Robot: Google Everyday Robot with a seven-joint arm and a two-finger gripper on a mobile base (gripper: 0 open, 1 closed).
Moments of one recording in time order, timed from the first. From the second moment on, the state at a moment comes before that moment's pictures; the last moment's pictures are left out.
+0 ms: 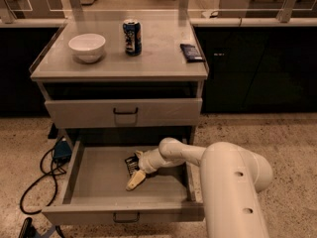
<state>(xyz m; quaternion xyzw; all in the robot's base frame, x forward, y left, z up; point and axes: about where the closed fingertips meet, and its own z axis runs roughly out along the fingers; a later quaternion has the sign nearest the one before) 0.671 0.108 0.333 -0.59 0.69 0.28 0.31</state>
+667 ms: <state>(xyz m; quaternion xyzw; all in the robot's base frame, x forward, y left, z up) 0.671 0.108 0.333 -0.59 0.69 0.28 0.31</state>
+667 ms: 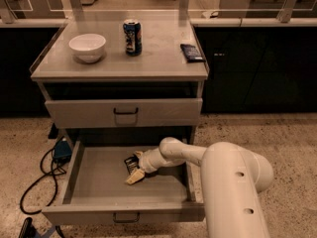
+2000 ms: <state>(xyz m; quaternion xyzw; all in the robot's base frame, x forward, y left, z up) 0.674 0.050 0.486 -0.56 0.69 0.18 0.42</state>
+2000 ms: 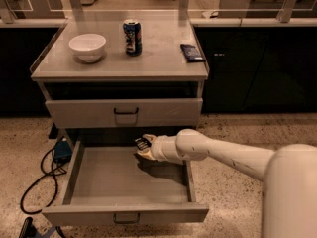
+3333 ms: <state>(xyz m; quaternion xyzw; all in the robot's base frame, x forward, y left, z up) 0.599 0.001 0.617 -0.58 0.70 0.14 0.39</state>
